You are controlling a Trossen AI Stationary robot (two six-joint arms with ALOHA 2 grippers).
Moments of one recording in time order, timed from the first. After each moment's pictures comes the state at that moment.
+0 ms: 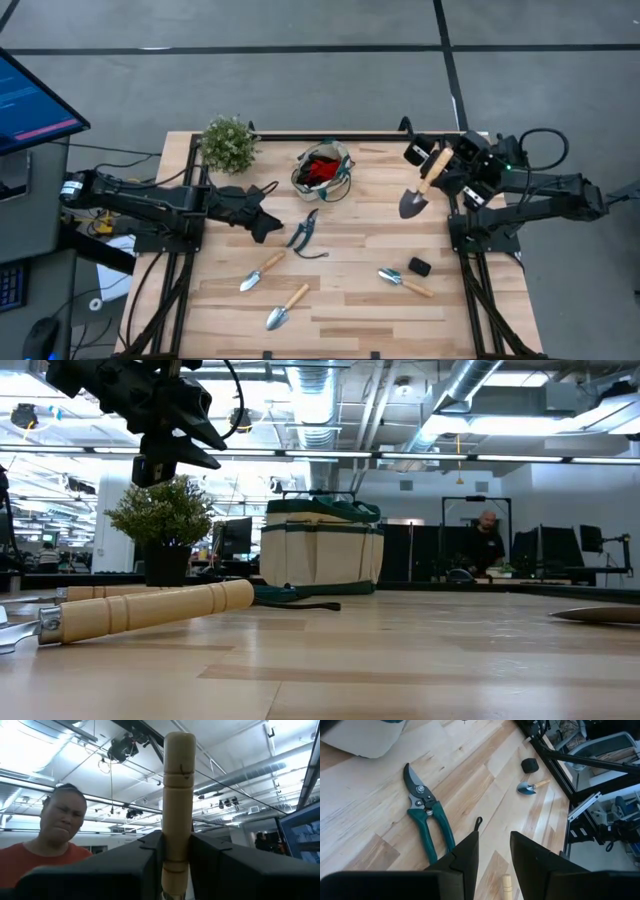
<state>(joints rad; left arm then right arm) -0.07 0.77 0.56 -0.16 -0.04 -0.84 -0.15 0.92 0.81 0.91 -0.61 0.66</state>
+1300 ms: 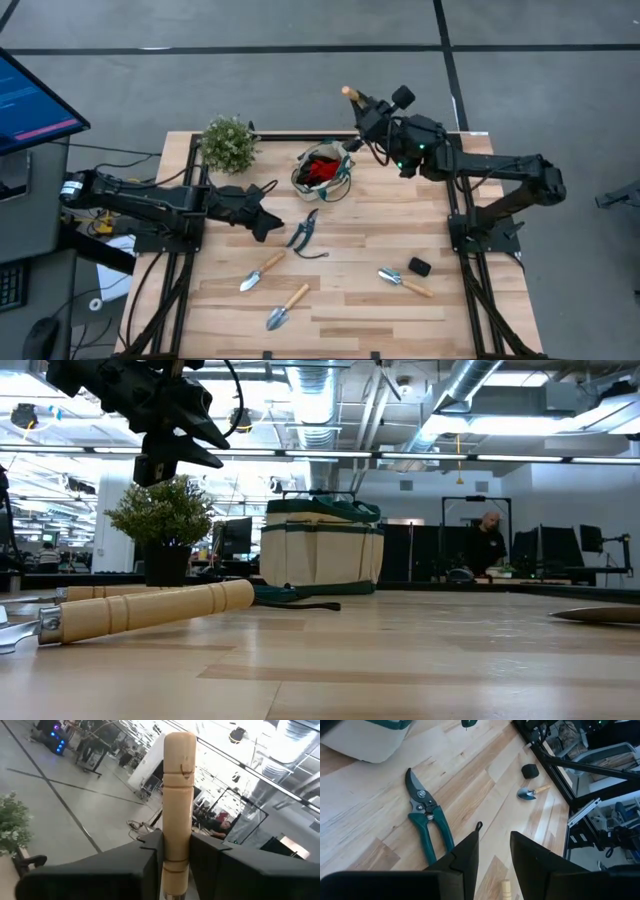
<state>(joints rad) -0.07 0.77 0.56 -0.14 -0.06 -0.85 -0.12 1.40 1.31 0.26 0.81 -0.75</state>
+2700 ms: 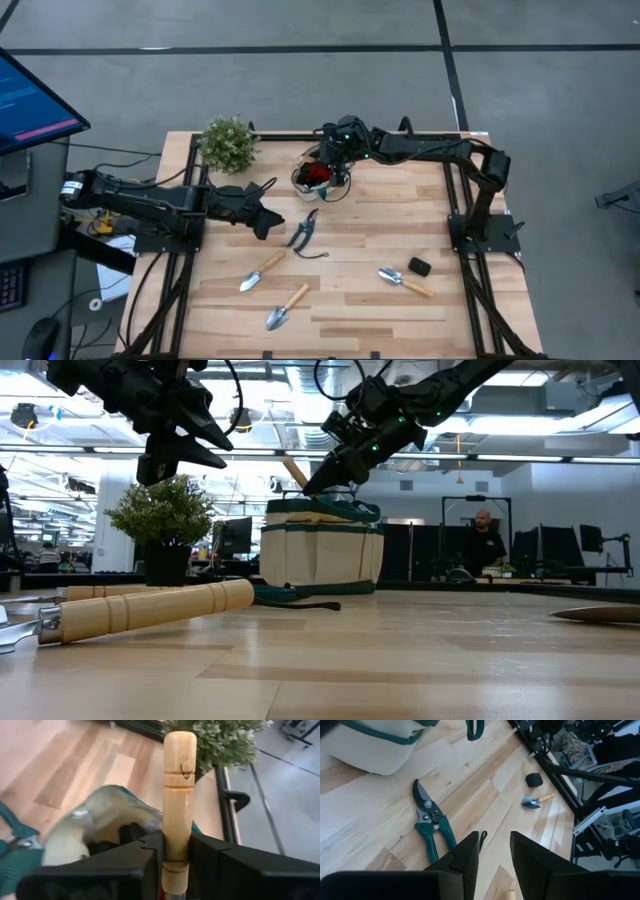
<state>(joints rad) -0.07 0.77 0.56 -0.13 -0.11 -0.84 -0.41 1.82 1.31 -0.05 -0.25 -0.58</state>
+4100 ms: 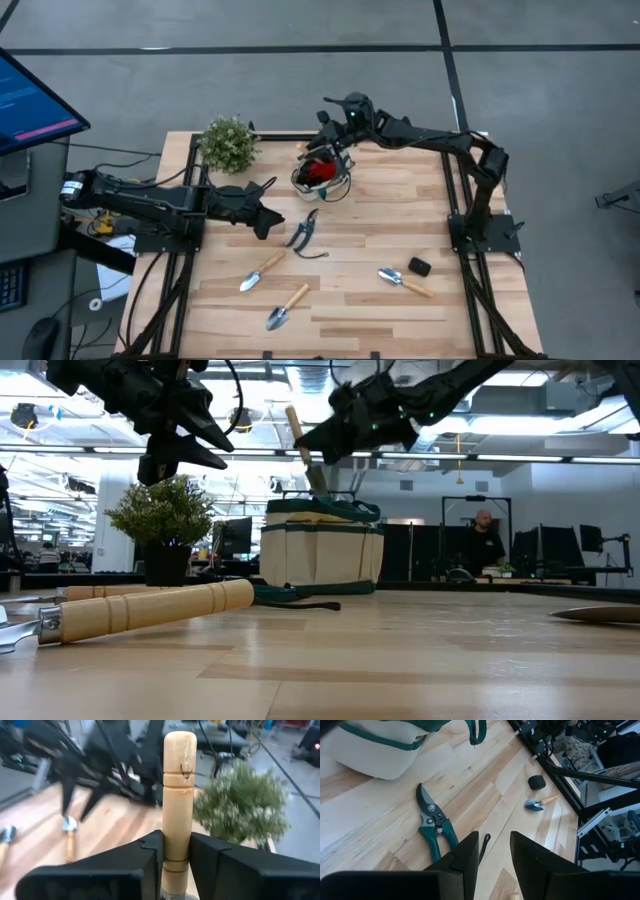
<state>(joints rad) -0.07 0.77 0.56 -0.13 -0.13 -0.82 -0.50 1.85 1.42 0.06 -0.75 -0.37</state>
